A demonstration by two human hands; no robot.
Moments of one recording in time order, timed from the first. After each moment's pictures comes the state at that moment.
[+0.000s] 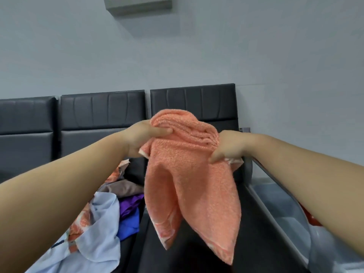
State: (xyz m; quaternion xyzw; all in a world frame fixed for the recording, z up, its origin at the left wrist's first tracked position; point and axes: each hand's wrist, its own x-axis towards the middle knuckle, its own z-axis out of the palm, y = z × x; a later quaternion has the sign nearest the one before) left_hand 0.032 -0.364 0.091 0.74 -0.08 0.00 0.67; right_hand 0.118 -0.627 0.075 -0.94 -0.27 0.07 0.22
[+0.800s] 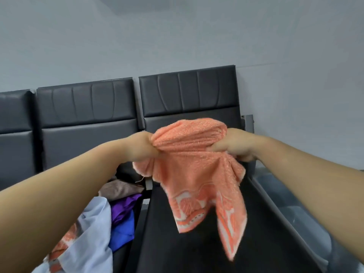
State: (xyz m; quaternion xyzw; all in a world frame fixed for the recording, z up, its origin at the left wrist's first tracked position) left_hand 0.107 -0.341 0.047 0.98 0.01 0.05 0.19; right_hand 0.195 -0.620 0.021 -0.81 -0.24 0.20 0.49
